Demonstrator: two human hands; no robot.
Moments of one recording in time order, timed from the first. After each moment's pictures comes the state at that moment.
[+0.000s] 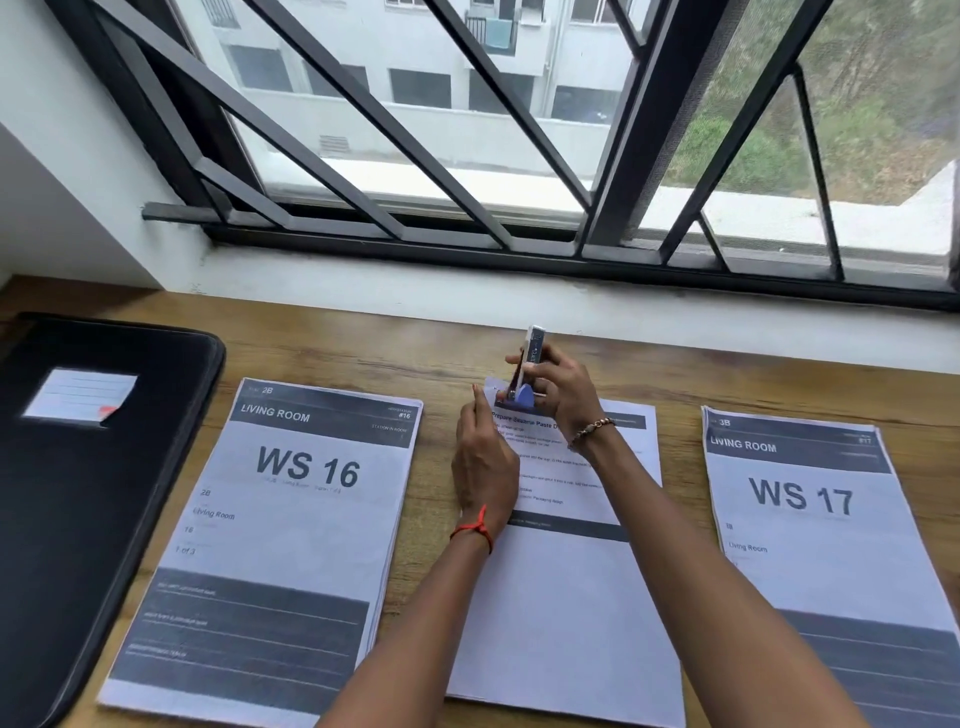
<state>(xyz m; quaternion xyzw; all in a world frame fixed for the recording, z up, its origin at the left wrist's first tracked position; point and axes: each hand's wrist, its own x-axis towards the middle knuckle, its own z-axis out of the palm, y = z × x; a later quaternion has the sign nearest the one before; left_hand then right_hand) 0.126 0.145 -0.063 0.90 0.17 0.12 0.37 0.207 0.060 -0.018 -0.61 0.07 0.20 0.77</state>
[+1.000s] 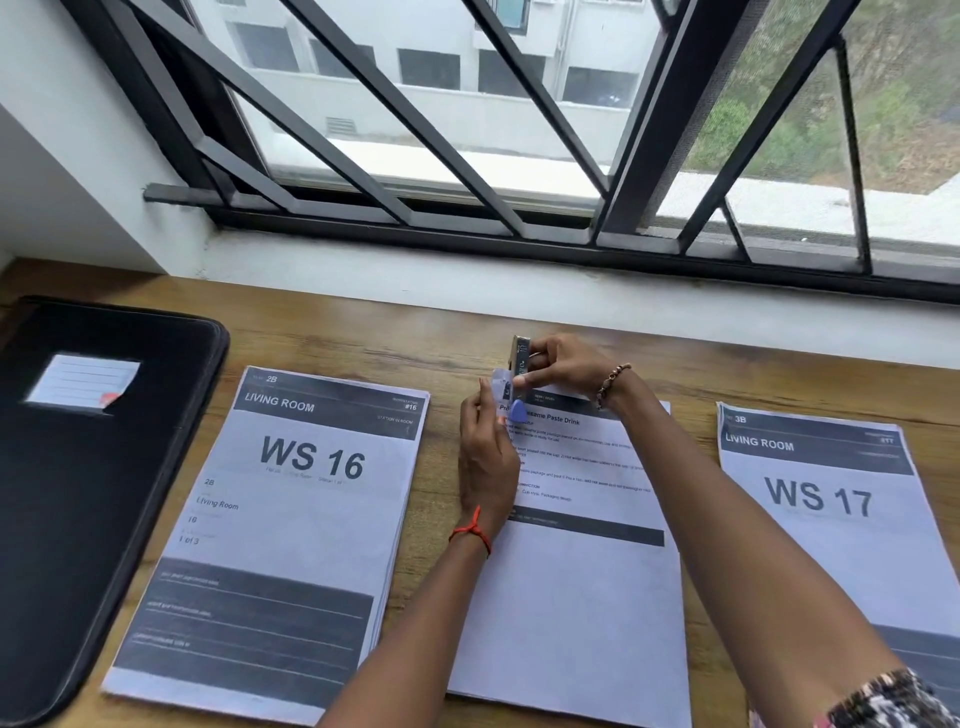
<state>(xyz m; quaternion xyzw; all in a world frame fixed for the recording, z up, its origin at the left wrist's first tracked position) 0.122 0.153 -0.067 0.84 0.13 0.18 0.50 0.252 0.053 -0.019 -0.77 -0.12 0.37 0.51</state>
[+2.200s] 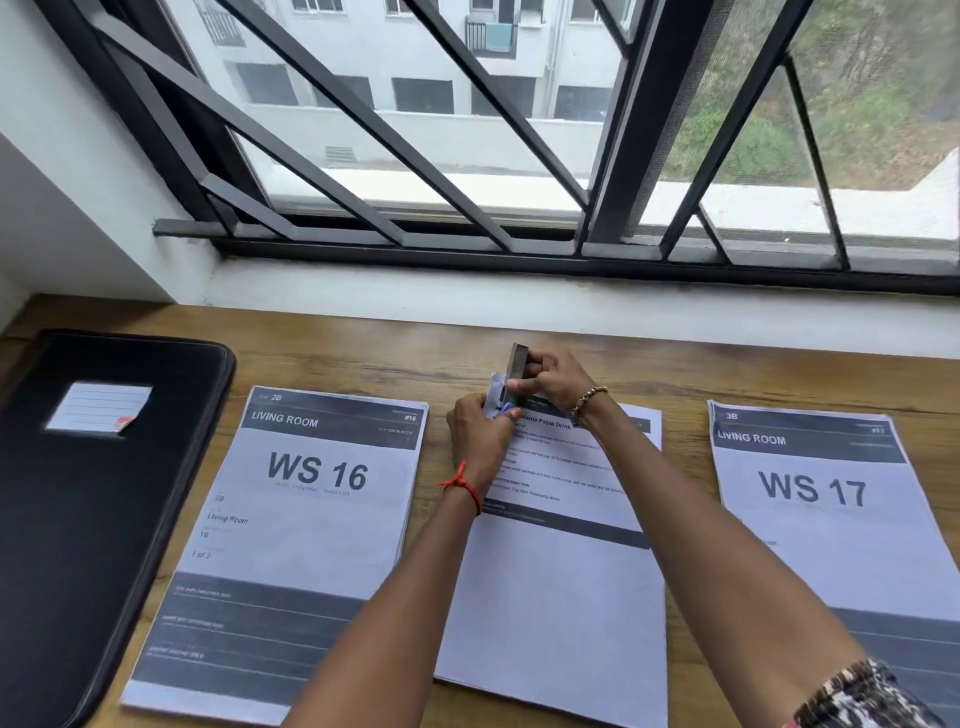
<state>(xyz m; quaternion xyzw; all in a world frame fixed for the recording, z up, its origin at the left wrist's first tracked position) 0.152 0.167 -0.038 0.81 0.23 0.02 0.54 0.234 0.061 -0.034 -0.74 -0.01 0.26 0.61</state>
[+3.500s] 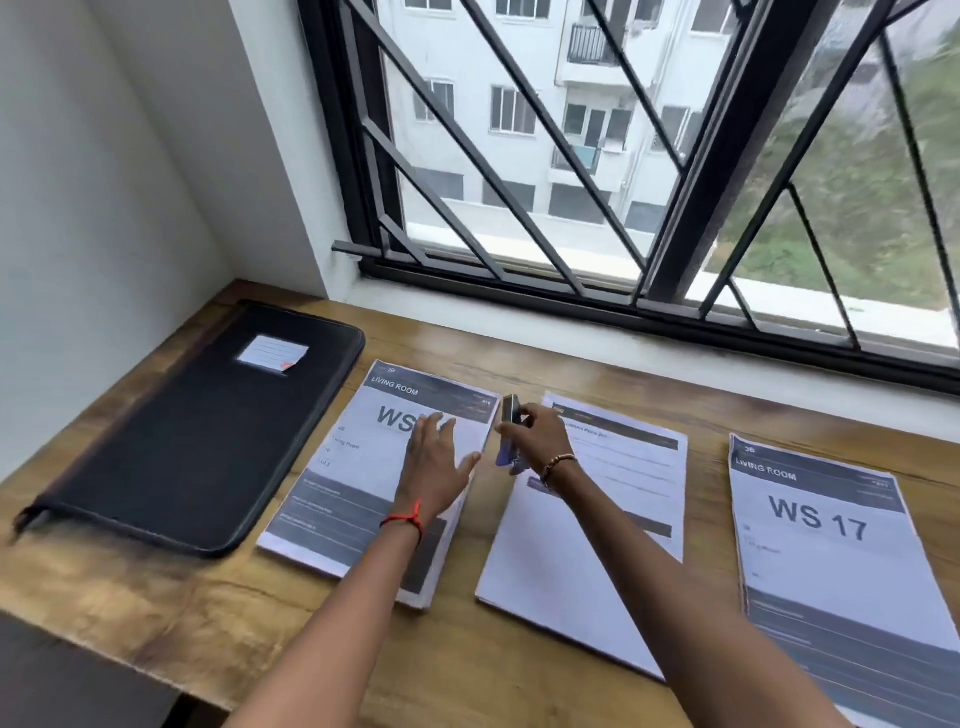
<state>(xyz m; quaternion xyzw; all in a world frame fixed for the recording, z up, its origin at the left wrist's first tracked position) 0.016 0.264 -0.006 0.96 0.14 0.04 0.25 0.091 0.137 0.019 -0.84 -0.03 0.15 0.52</state>
